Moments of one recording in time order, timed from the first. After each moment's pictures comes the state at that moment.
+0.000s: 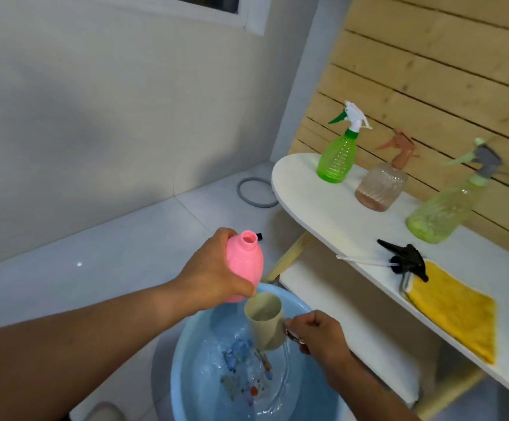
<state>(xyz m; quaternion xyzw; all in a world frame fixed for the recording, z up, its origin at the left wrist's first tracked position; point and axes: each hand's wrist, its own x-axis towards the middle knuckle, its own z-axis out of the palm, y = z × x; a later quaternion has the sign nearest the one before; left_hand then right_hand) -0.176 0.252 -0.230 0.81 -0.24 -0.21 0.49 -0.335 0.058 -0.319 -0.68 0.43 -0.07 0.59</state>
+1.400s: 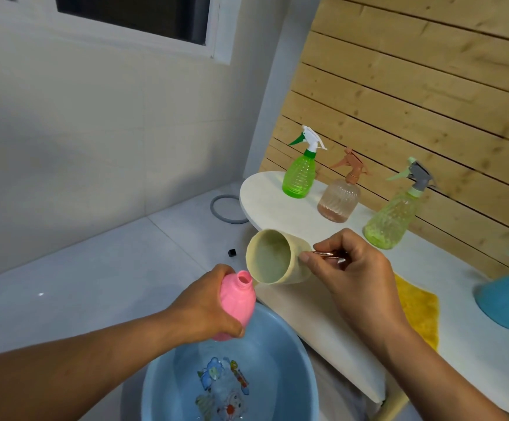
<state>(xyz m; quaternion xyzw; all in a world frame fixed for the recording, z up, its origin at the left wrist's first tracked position) -0.202 0.232 -0.243 0.81 -0.35 -0.25 0.40 -0.357 0.066 -0.116 -0.85 0.25 -0.30 0.36</state>
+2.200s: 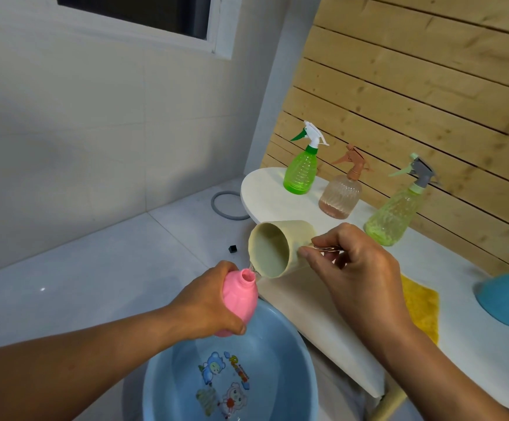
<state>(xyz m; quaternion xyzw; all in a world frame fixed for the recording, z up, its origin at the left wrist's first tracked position) -0.203 0.232 -0.245 0.81 -0.36 -0.24 0.39 -0.362 0.072 -0.114 -0.91 0.16 -0.35 0.17</state>
